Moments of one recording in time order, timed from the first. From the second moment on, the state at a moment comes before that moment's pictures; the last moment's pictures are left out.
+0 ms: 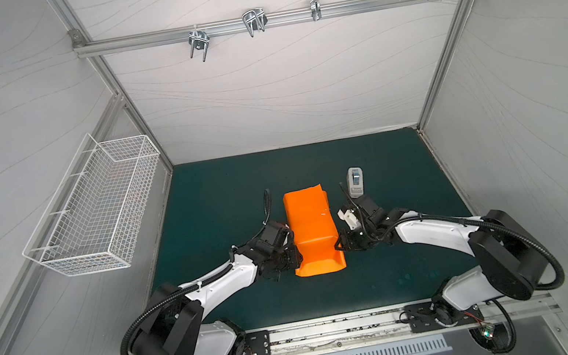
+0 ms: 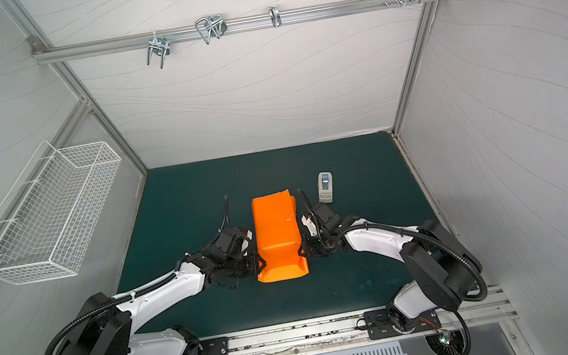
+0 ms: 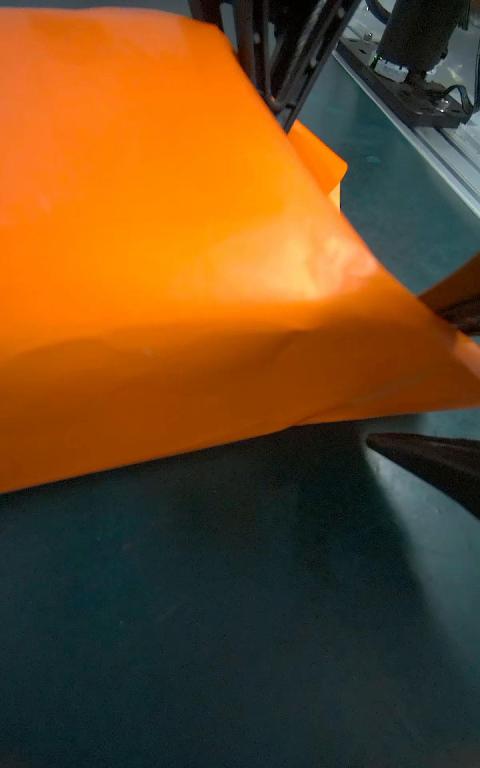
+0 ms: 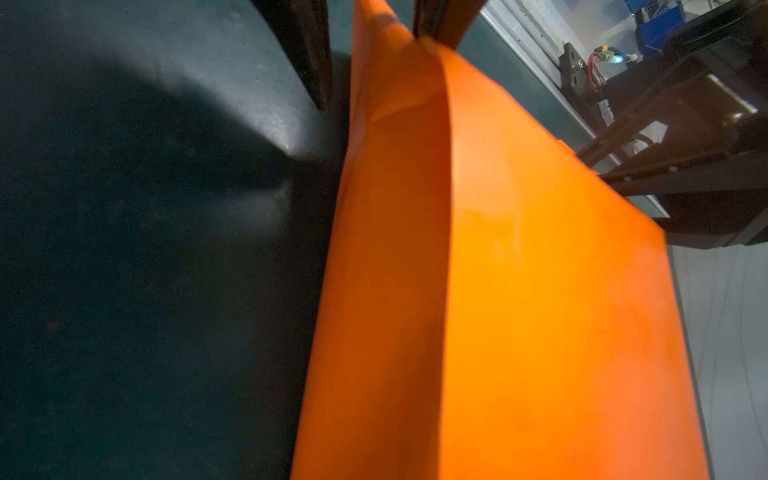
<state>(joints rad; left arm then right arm) -0.65 1.32 0.60 -0.32 0.20 -0.65 0.70 1.45 0.71 -0.30 -0.38 0.61</state>
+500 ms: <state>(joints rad) -0.68 1.32 0.61 -0.32 0.19 -0.67 0.73 1.45 0.72 -0.31 -0.33 0.64</state>
